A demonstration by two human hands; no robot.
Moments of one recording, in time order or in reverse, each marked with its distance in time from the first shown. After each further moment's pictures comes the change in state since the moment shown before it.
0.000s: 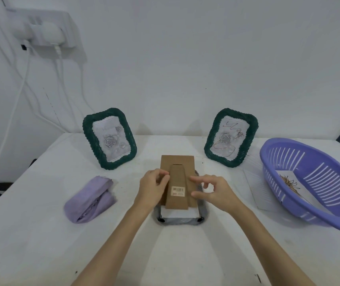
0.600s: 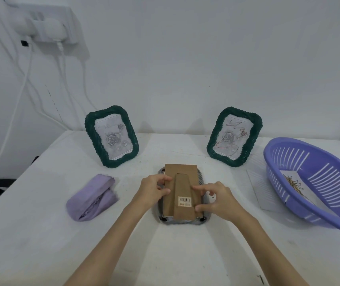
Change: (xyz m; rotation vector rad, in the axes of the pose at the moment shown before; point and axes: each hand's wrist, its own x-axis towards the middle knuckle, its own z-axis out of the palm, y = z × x) left_hand 0.008 -0.017 -0.005 0.046 -0.207 -0.045; right_hand -0.008 0.018 0.007 -0.237 -0.086 0.041
